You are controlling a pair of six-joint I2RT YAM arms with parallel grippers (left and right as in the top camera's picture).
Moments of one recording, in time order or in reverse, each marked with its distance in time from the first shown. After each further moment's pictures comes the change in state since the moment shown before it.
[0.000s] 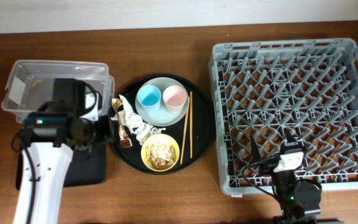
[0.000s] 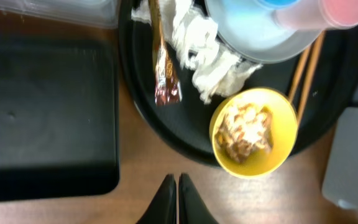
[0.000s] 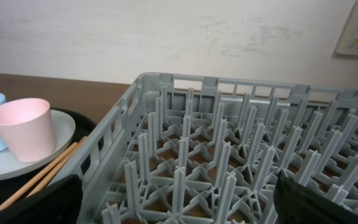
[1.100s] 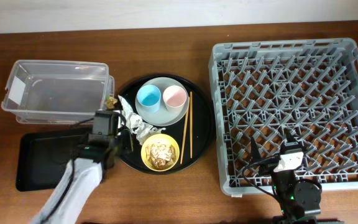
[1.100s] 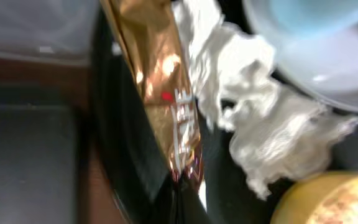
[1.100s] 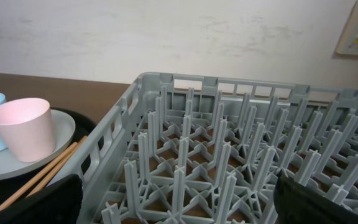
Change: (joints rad) left arm -0.132 0.005 -0.610 0.831 -0.195 -0.050; right arm 0.000 0.000 0.000 0.000 0.000 0.001
